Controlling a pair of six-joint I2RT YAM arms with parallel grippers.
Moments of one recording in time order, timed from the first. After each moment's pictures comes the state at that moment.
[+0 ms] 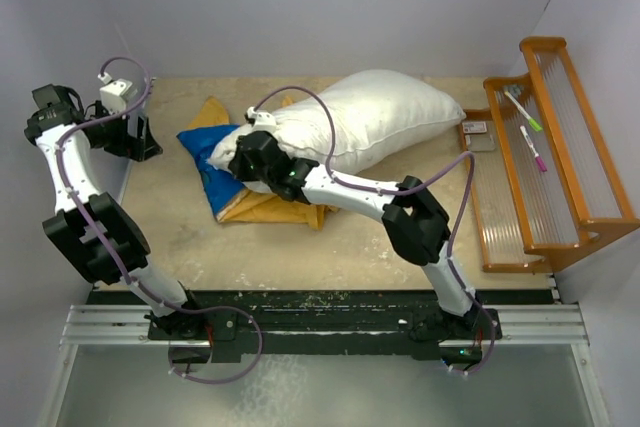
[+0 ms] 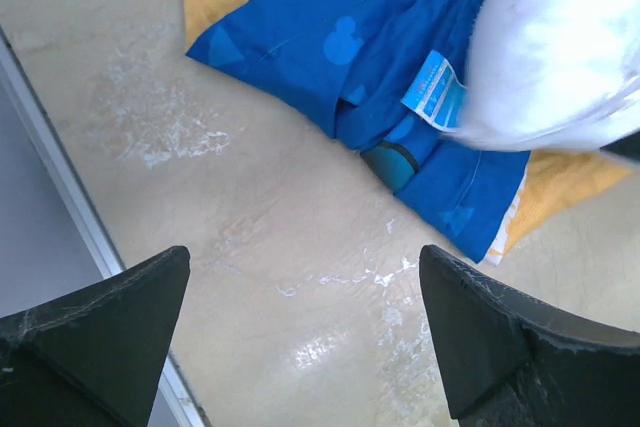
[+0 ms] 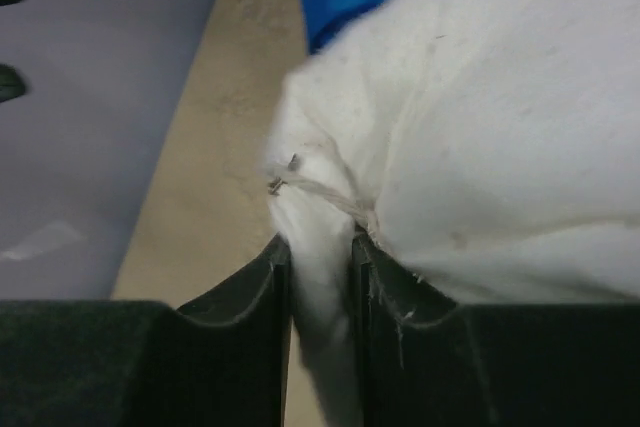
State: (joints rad) left arm 0.57 1.67 1.62 -1.01 0.76 0.75; right arm 1.00 2.16 1.78 -0.06 0.27 0.72
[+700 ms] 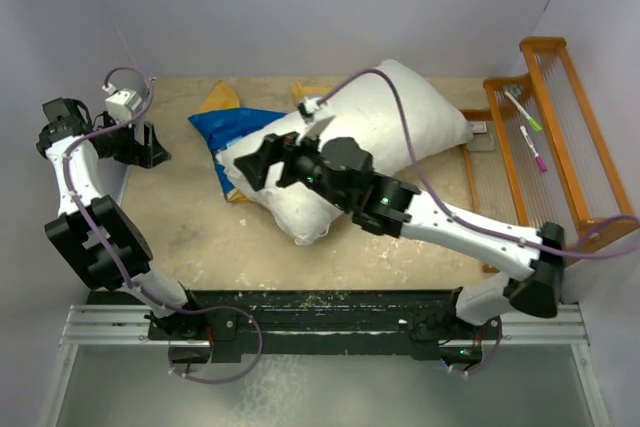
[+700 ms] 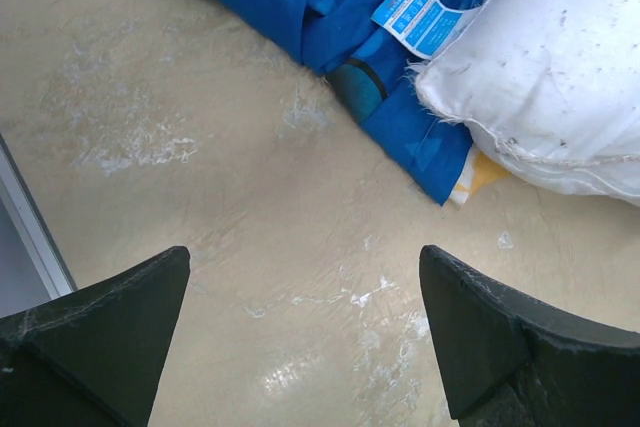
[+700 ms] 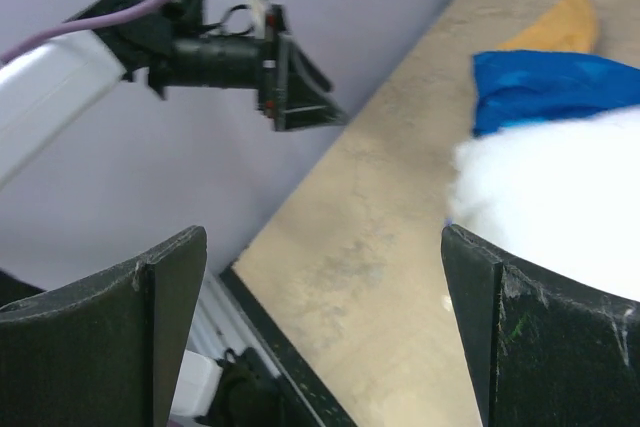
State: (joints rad) left arm 0.57 1.64 1.47 -0.90 0.81 0.69; right arm 1.12 1.51 1.45 0.03 0.26 0.53
